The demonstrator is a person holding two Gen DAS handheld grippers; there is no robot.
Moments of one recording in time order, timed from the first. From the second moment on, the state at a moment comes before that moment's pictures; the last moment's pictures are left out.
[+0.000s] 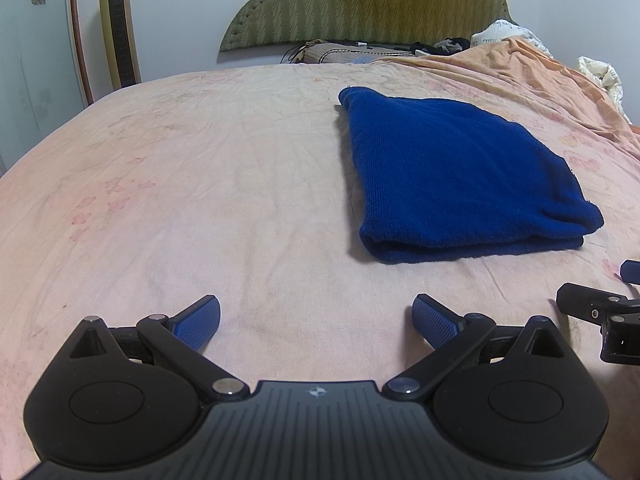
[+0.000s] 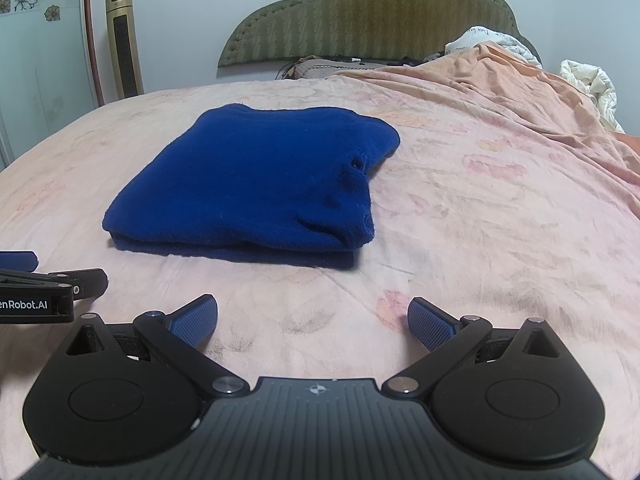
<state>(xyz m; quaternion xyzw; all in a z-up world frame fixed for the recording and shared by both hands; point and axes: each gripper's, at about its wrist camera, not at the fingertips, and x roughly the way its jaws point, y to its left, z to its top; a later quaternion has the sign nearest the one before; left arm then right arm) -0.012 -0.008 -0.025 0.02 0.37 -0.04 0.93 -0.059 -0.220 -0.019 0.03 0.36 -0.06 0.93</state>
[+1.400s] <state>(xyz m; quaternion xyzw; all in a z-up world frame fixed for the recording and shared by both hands) -0.014 -0.008 -0.025 0.01 0.37 -0.04 0.93 -0.056 -0.219 -0.017 0.03 0.37 -0.05 0.93</state>
